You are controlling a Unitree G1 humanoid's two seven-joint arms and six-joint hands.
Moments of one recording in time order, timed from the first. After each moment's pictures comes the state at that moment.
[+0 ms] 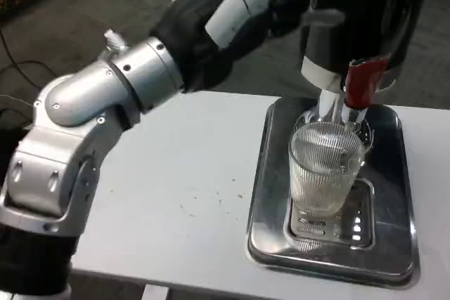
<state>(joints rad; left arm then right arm) -0.93 0.37 -0.04 -0.03 -0.31 0.33 -0.63 0.51 -0.32 -0.42 -1.03 -0.34 0.41 0.44</state>
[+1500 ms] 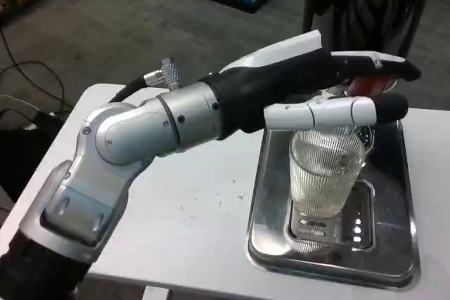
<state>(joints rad) -0.89 0.44 -0.29 -0.04 0.05 0.06 -0.71 0.55 -0.33 -0.48 -1.03 -0.24 0.41 0.46</state>
